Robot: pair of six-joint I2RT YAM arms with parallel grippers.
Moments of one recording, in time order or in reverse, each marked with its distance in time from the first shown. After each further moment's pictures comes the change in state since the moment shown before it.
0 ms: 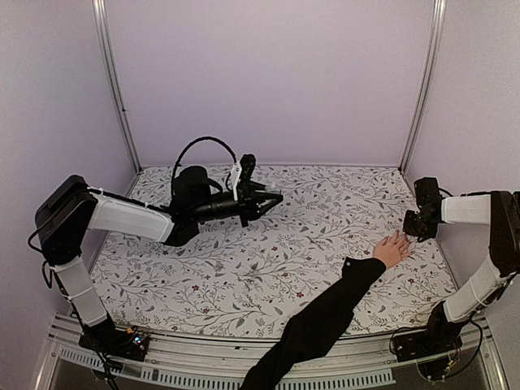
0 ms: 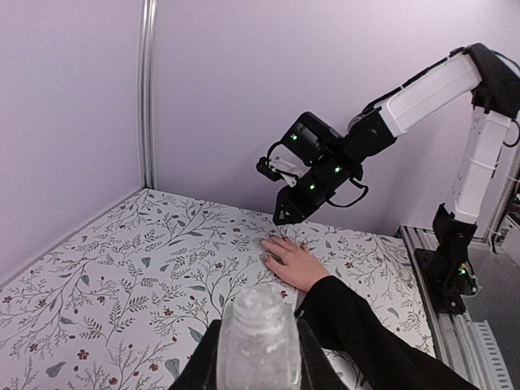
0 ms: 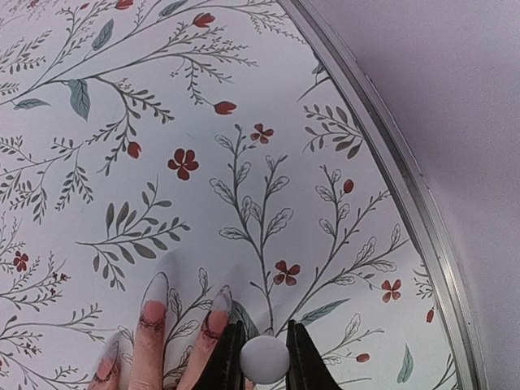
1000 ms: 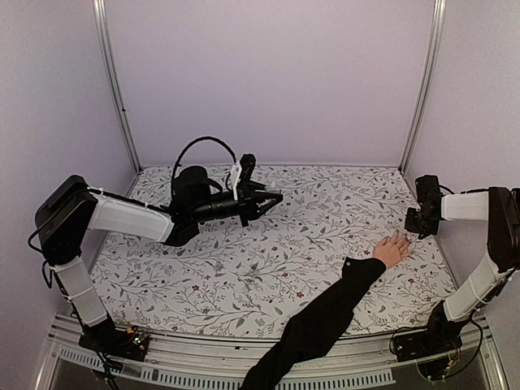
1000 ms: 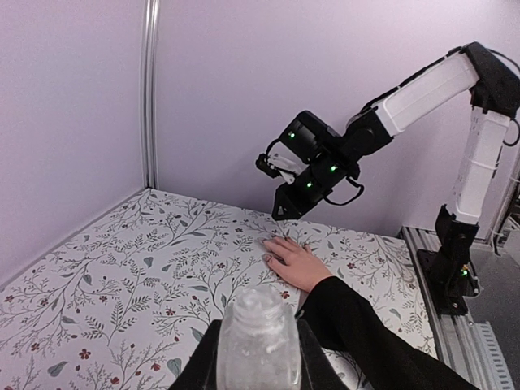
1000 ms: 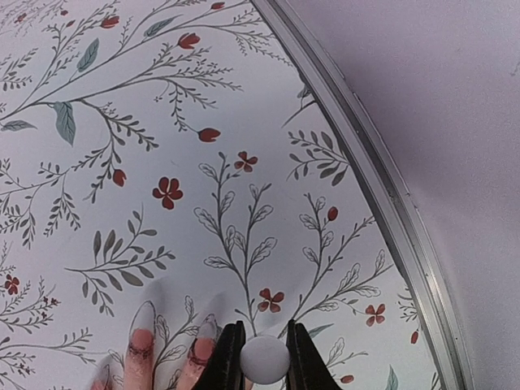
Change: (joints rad) left arm 0.000 0.000 0.000 0.000 -0.009 0.000; right arm -0.022 0.035 0.033 0.023 0.032 -0.031
